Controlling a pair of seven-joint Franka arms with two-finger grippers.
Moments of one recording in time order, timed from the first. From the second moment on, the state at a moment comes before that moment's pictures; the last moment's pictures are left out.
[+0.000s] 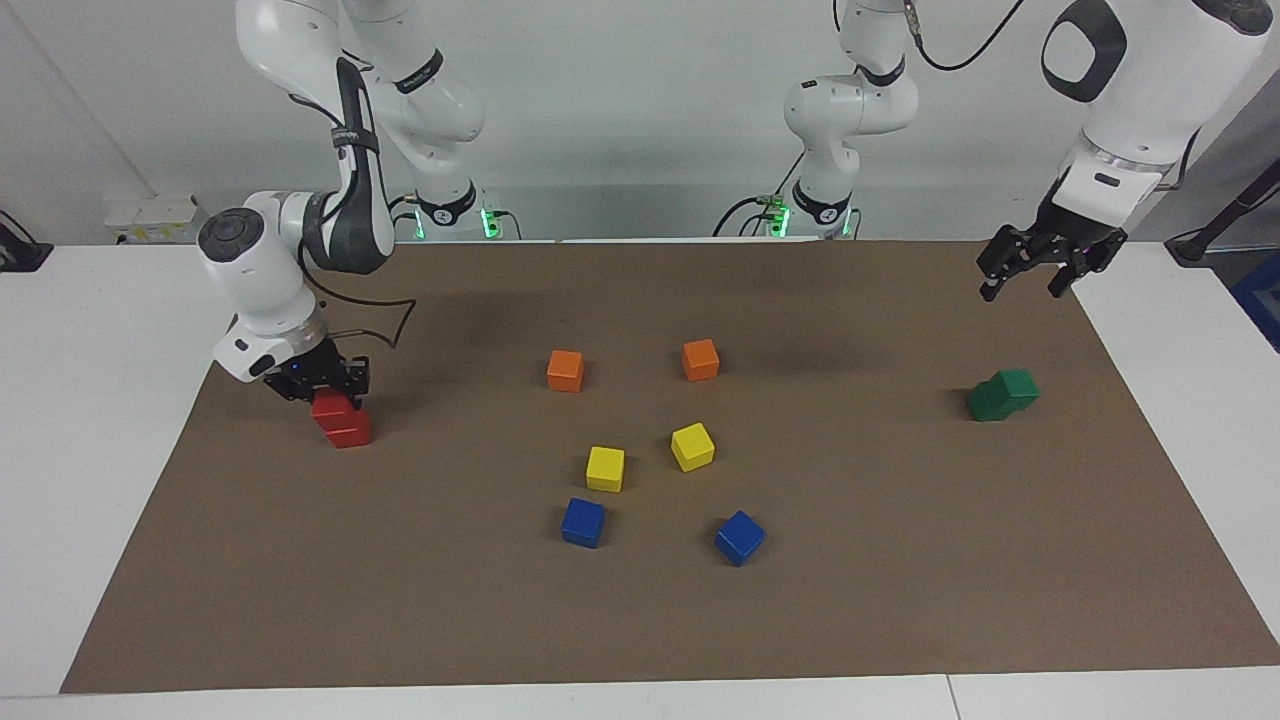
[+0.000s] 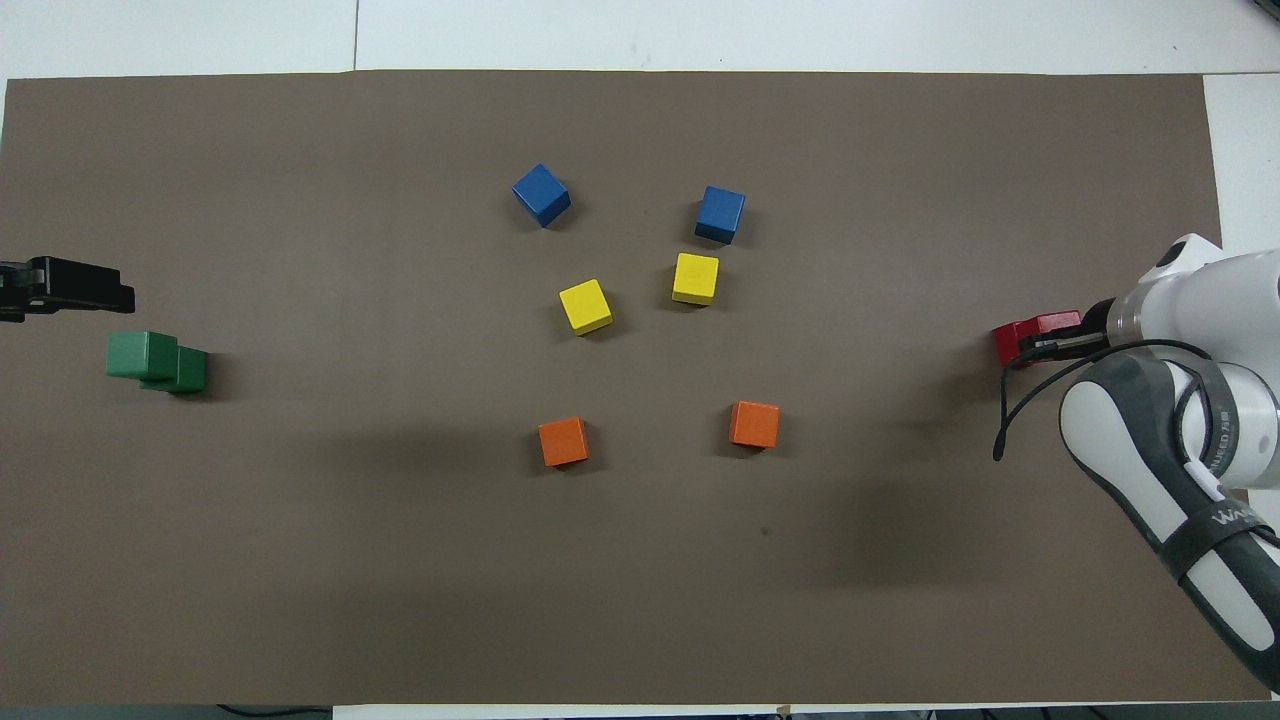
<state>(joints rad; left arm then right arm) 0.01 -0.05 0.02 -1.71 -0.03 1.73 0.03 -0.38 0.10 0.26 -2.19 -0.08 2.33 -0.17</state>
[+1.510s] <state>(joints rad) -0.02 -0.04 0.03 -1.68 -0.01 1.67 0.03 -0.38 0.10 0.26 -2.19 -0.08 2.37 -0.17</state>
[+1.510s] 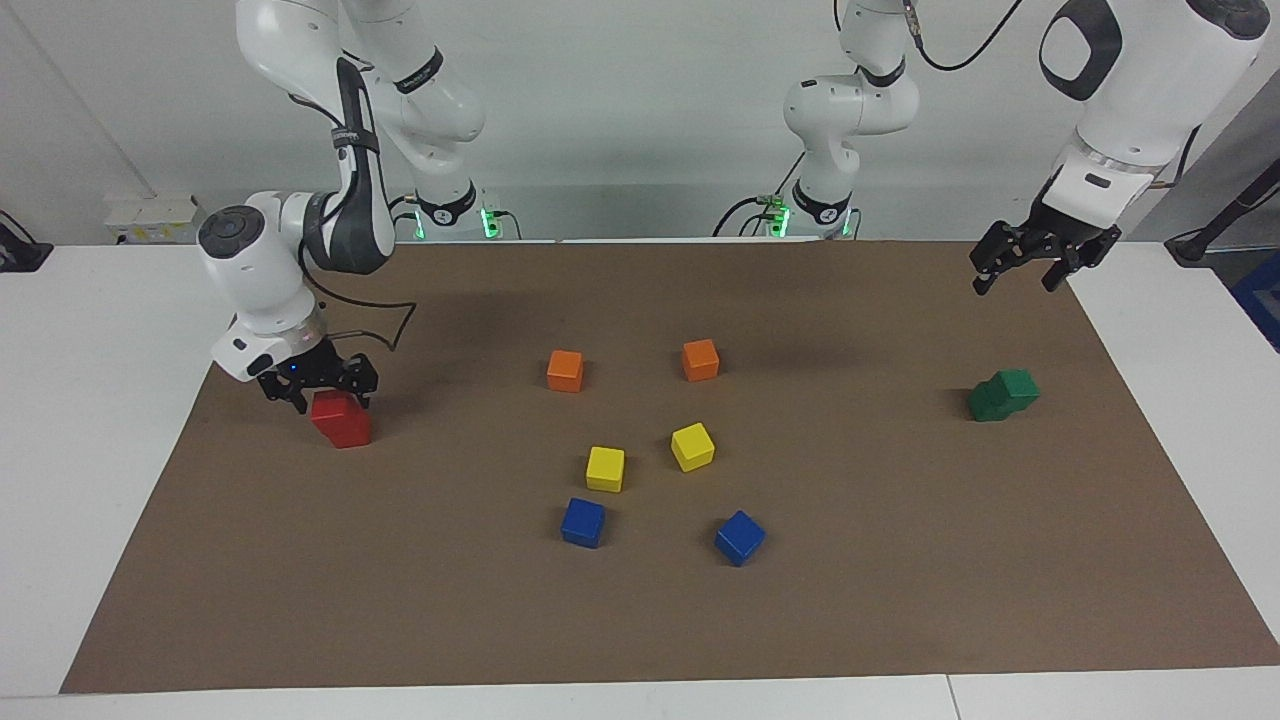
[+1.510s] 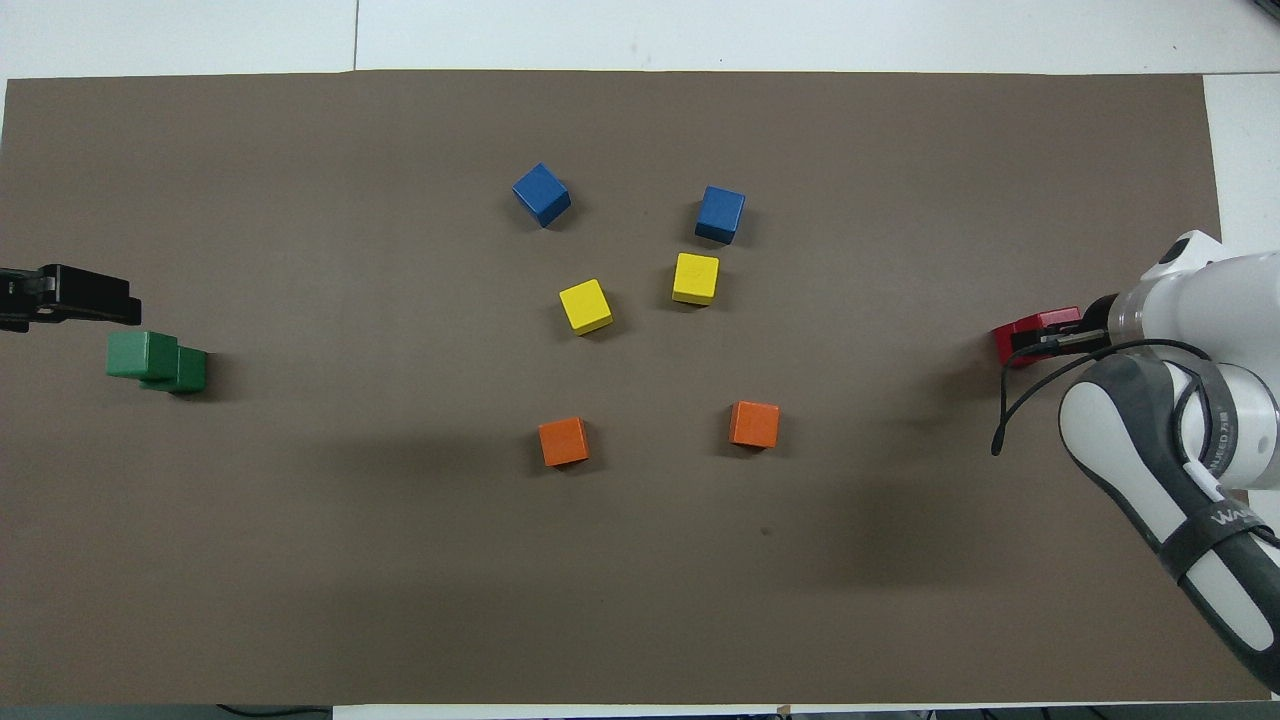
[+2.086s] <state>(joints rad) -0.02 -0.04 0.03 -1.68 -0.01 1.67 0.03 -0.33 0.09 0.26 -2.07 -0.08 2.22 -0.07</state>
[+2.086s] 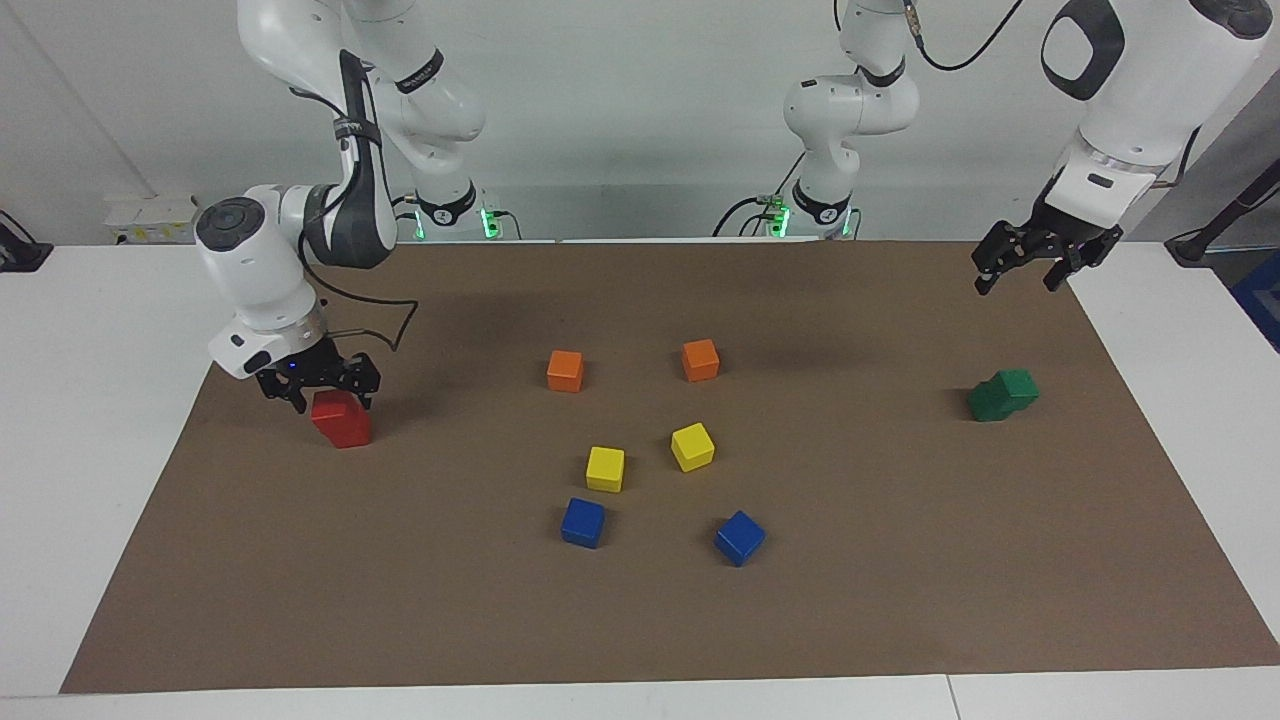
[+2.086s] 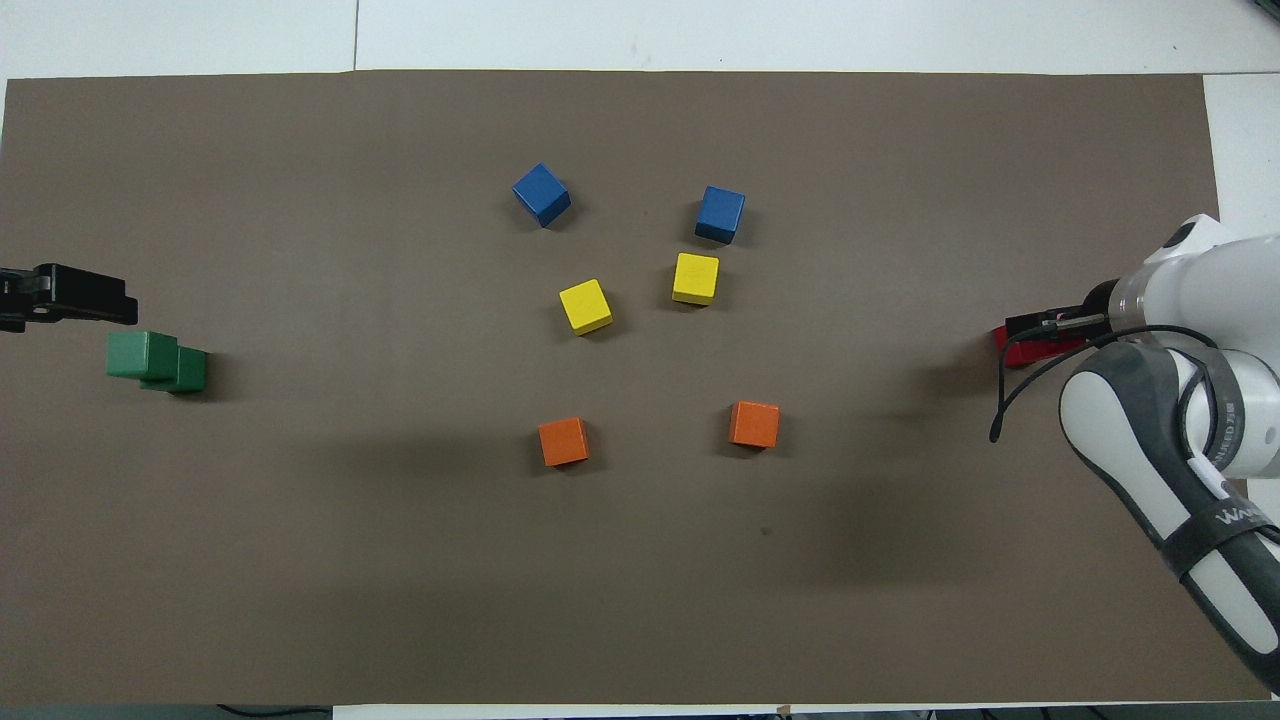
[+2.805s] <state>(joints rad) -0.01 -0.04 0.03 -1.68 -0.01 1.67 0.03 -0.28 -0.08 0.26 -1.74 -0.01 1.66 -0.02</state>
